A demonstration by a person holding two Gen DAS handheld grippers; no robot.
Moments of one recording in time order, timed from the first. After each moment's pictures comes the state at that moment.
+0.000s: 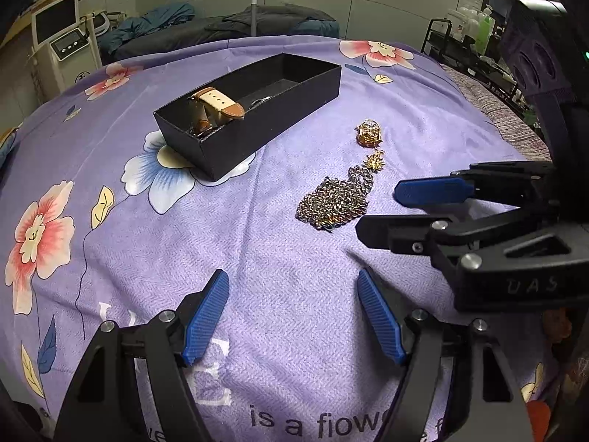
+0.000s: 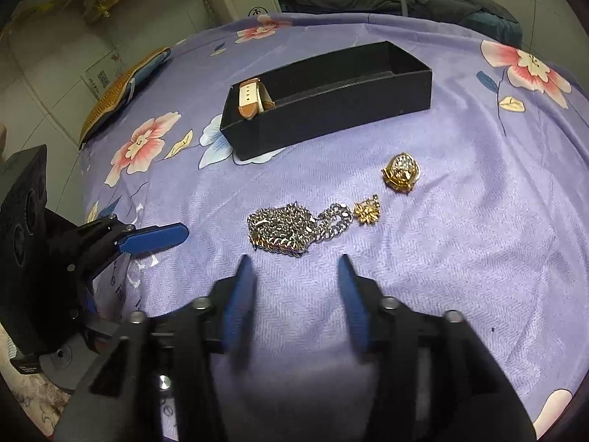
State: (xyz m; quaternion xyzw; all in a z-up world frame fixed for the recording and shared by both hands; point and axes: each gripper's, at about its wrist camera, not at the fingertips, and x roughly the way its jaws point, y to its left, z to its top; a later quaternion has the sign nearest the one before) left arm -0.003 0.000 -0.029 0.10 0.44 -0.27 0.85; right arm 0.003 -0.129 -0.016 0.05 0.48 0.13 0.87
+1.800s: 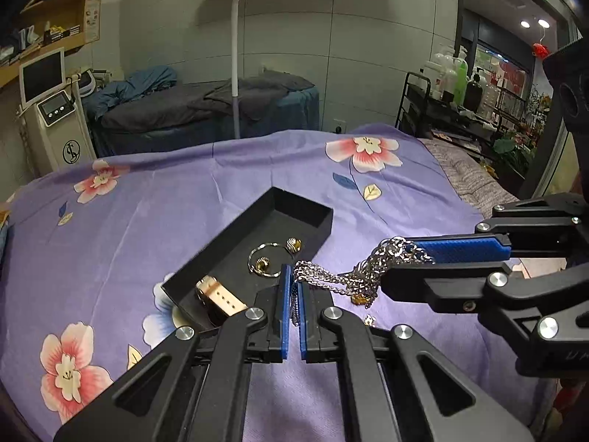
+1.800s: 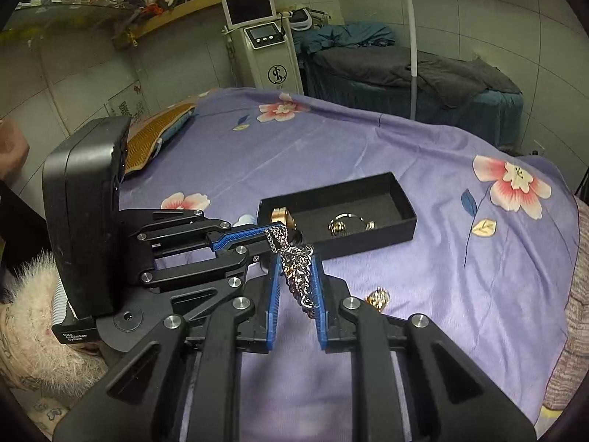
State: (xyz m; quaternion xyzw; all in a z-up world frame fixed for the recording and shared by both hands) left arm 0.067 -0.029 0.072 0.09 0.33 -0.31 0.89; right arm 0.023 -0.137 0.102 0.03 0.38 0.16 0.91
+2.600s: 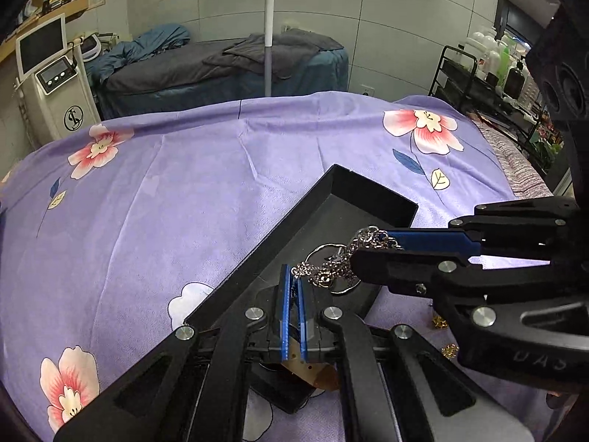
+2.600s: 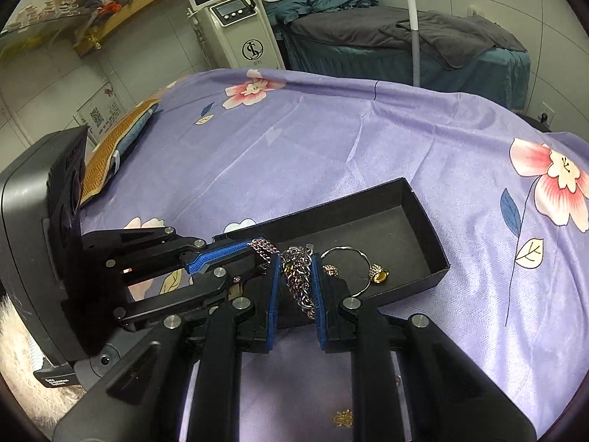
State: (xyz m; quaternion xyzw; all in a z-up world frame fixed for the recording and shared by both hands) left arm 0.160 -0.031 0.027 0.10 0.41 -0.28 0.86; right arm 0.146 -0.133 0.048 0.08 0.45 0.13 0.88
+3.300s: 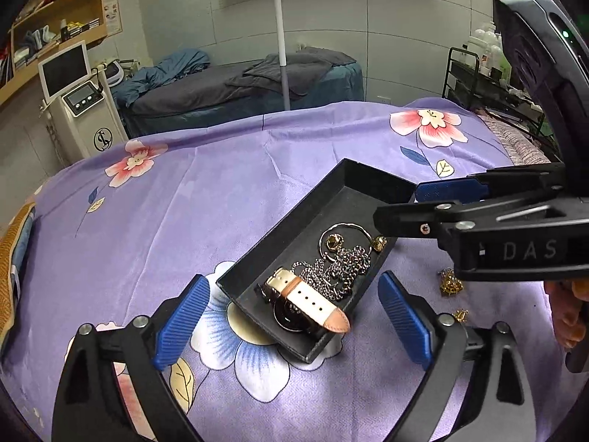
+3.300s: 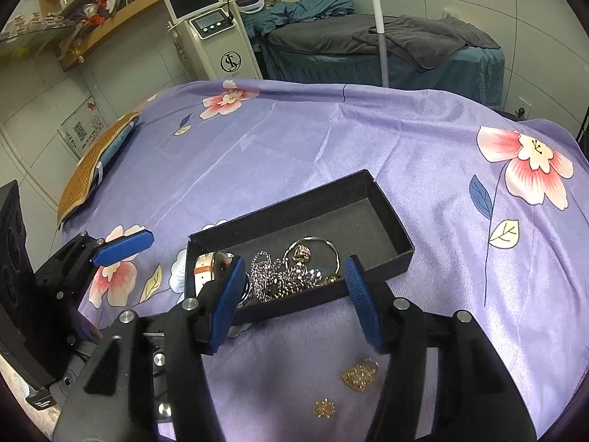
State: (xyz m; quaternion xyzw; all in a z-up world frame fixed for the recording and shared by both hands) left arm 0.106 -0.014 0.034 0.14 0.36 -0.23 0.89; right arm 0.122 -0.151 0.045 0.09 0.43 0.09 0.89
